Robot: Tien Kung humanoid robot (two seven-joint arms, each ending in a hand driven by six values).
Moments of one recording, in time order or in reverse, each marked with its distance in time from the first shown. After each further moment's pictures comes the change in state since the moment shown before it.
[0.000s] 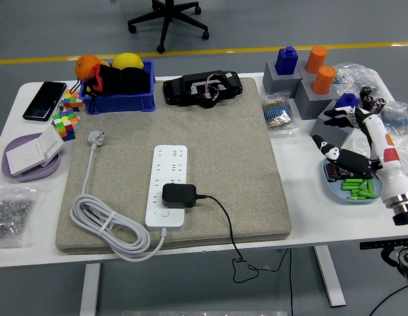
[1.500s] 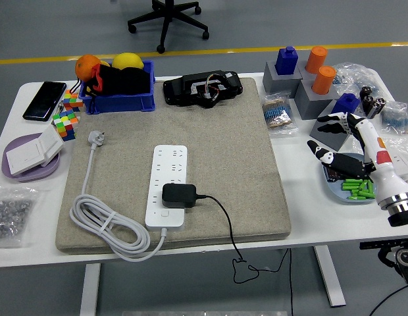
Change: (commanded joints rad) left arm 0.003 0.005 -0.040 0.000 0.021 0.005 0.014; right arm 0.023 -0.003 -0.027 -0.024 0.007 0.042 -0.026
